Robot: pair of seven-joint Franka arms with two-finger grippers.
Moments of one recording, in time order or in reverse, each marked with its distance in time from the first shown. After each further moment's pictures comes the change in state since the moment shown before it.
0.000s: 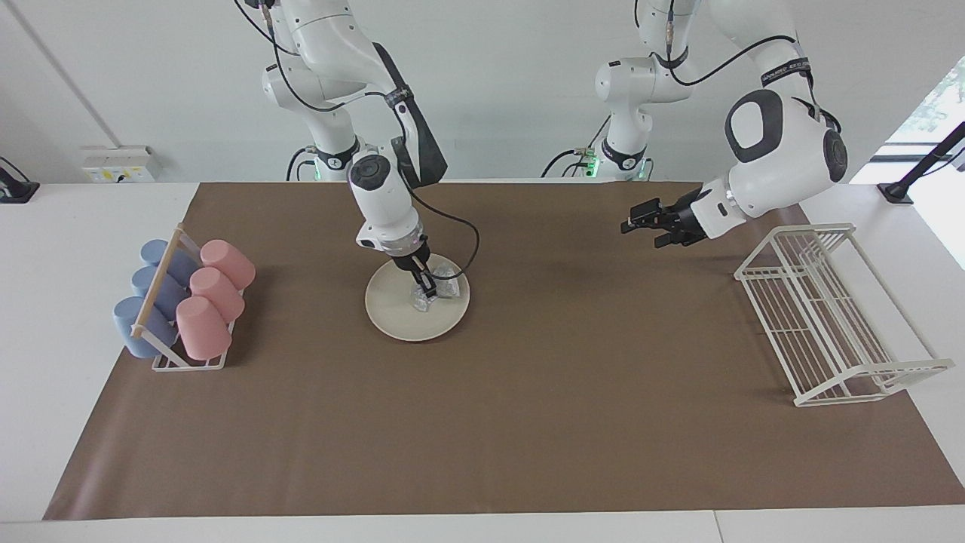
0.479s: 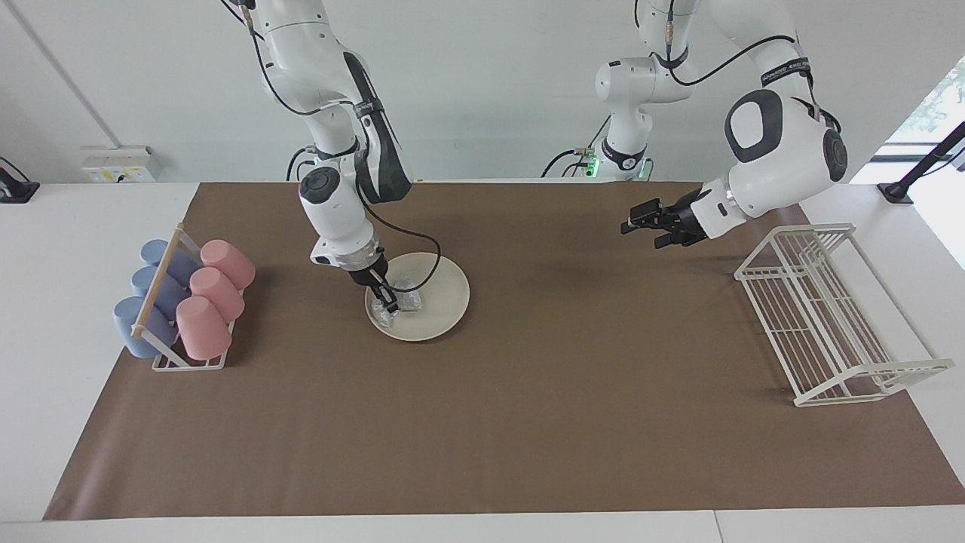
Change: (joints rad) left arm -0.005 0.000 -0.002 0.000 0.000 0.010 0.000; right arm -0.123 0.001 -0.002 -0.003 0.000 0.000 -0.203
